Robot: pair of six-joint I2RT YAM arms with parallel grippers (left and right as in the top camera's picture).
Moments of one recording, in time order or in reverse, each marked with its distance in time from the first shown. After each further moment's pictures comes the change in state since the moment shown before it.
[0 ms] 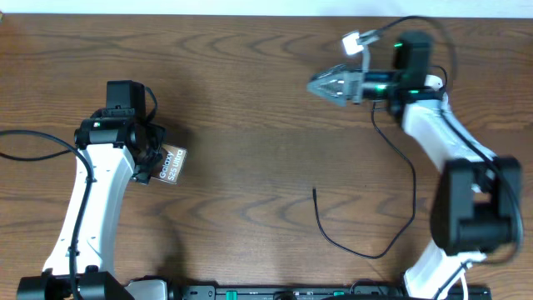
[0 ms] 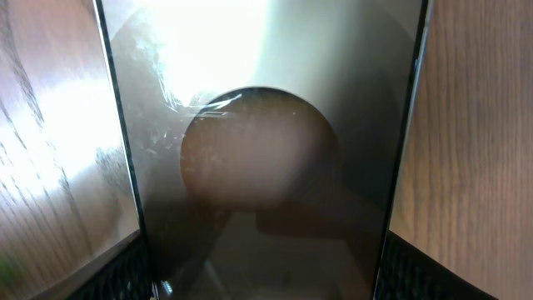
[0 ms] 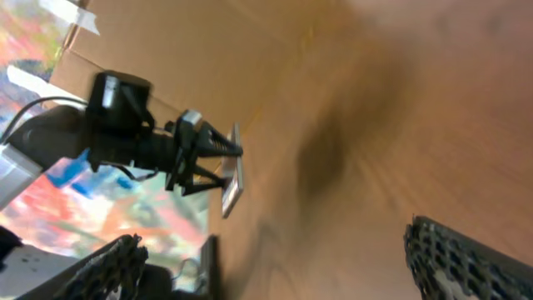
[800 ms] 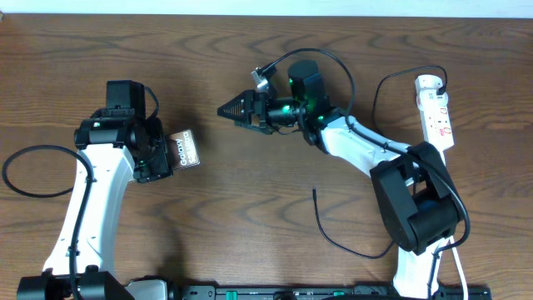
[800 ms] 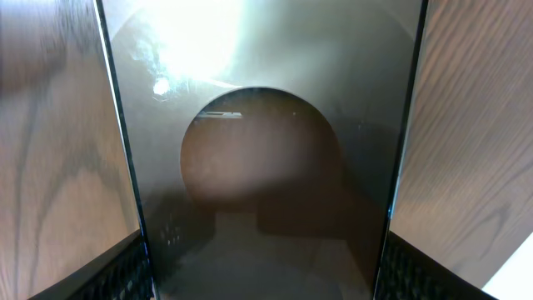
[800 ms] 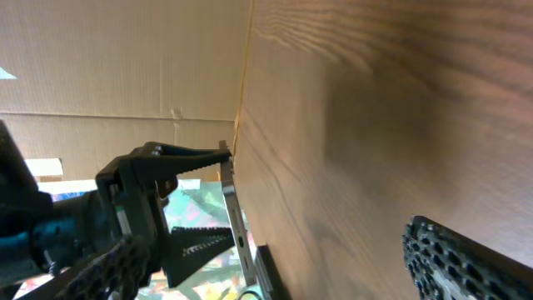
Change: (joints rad) left arm 0.000 0.000 0.000 0.001 0.156 -0.541; right arm 0.409 0.100 0.001 0.132 0.375 0.515
